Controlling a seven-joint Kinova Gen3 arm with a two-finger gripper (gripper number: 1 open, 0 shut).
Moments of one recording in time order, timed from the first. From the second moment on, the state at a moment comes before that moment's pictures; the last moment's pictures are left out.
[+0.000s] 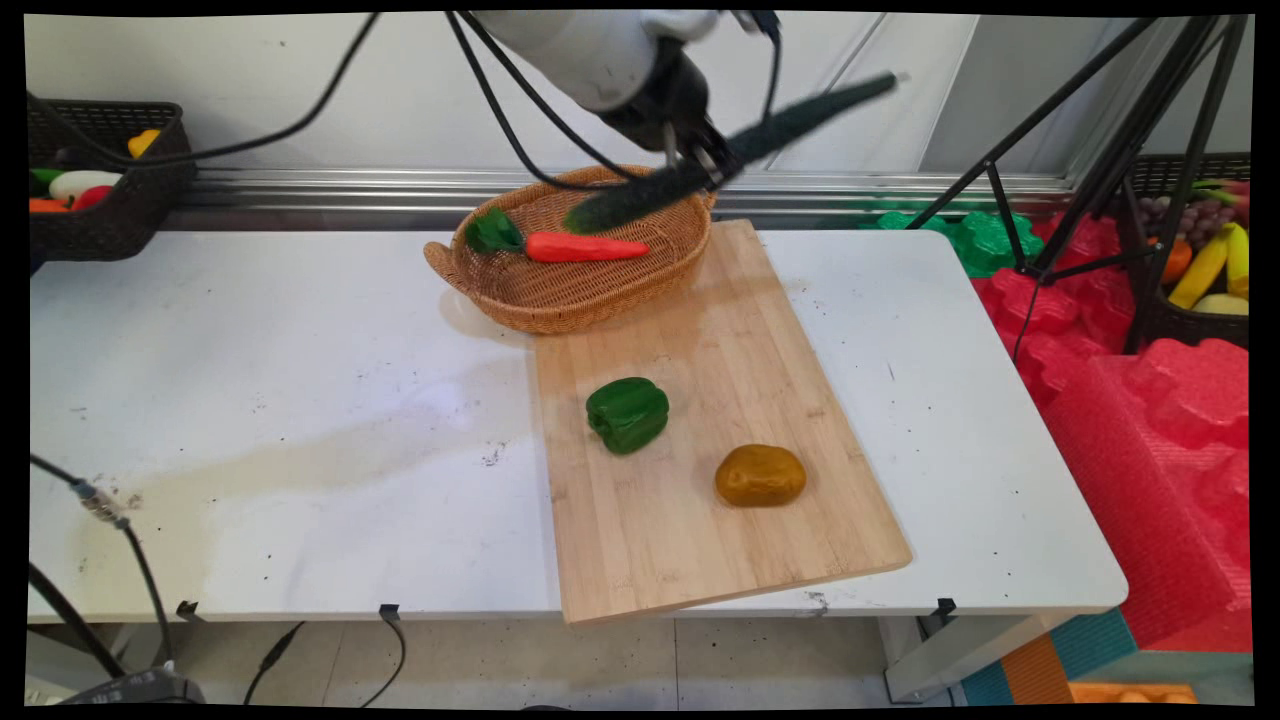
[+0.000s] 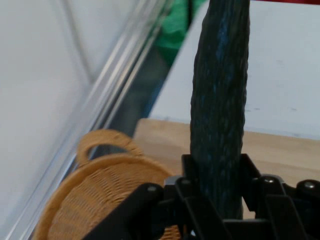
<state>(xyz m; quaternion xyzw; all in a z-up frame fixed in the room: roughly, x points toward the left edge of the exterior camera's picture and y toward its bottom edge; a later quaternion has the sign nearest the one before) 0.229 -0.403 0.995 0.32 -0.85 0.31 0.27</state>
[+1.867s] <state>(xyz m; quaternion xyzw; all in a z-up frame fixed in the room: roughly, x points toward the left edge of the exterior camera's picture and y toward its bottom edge) 0.327 -0.504 0.867 0.54 -0.78 0.23 0.20</state>
